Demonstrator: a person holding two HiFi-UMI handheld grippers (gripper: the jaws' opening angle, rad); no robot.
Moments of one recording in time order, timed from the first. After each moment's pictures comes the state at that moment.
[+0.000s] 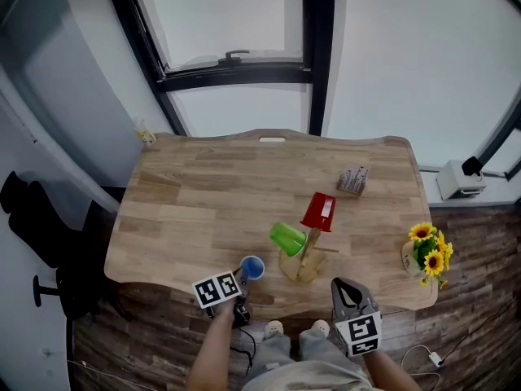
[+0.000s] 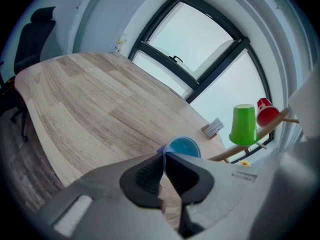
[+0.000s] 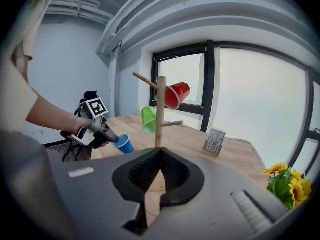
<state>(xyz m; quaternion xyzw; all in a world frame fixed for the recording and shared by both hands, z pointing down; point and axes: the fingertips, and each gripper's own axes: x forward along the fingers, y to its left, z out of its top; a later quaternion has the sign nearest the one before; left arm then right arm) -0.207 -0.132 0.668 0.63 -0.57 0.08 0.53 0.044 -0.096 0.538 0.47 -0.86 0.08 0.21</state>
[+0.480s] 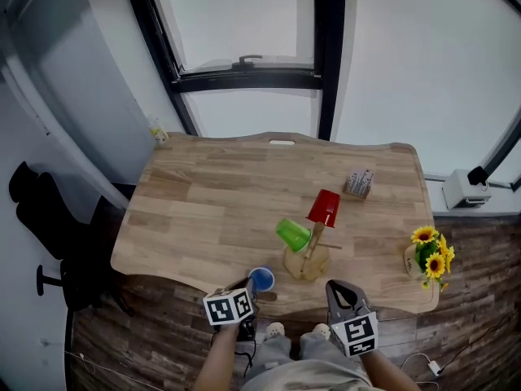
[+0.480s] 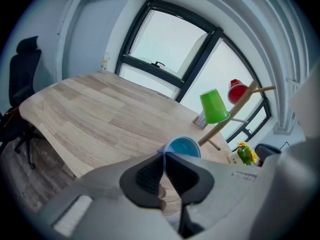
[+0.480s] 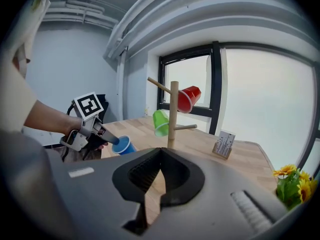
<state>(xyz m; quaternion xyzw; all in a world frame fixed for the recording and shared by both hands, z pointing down) -0.185 -0.082 0.627 0.68 -0.58 0.14 0.44 0.023 -0.077 0.532 0.43 -0.88 0.08 0.20</state>
